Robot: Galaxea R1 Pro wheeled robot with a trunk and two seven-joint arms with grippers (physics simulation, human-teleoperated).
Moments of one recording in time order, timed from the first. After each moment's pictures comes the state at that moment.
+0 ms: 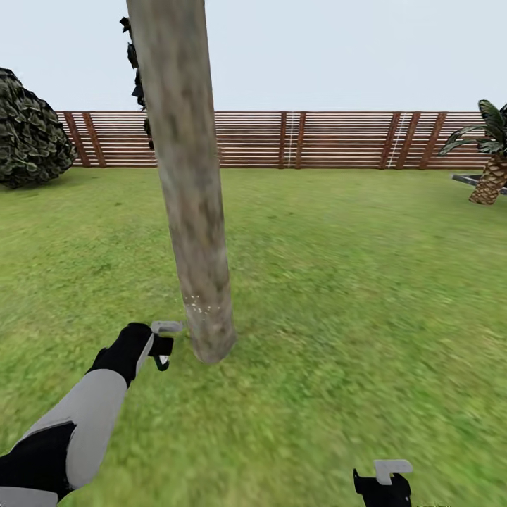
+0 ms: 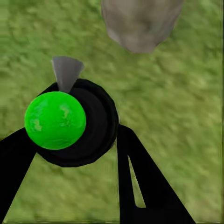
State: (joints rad) left arm -0.94 0.02 0.25 -0.51 -0.36 0.69 -0.14; right arm -0.48 -0.10 0.04 -0.03 0.01 -0.38 -0.13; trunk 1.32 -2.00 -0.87
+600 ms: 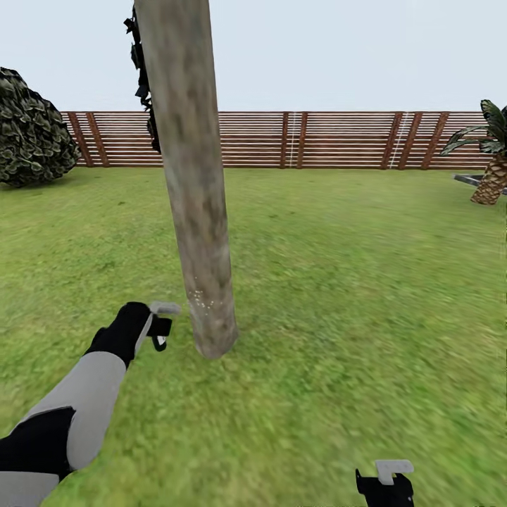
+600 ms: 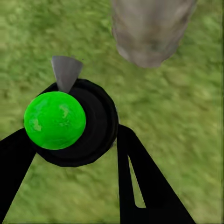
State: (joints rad) left arm -1.01 0.03 0.20 -0.57 -0.36 0.77 -0.15; right arm -0.48 -0.10 0.04 -0.03 0.01 -0.38 -0.13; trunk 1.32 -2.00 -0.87
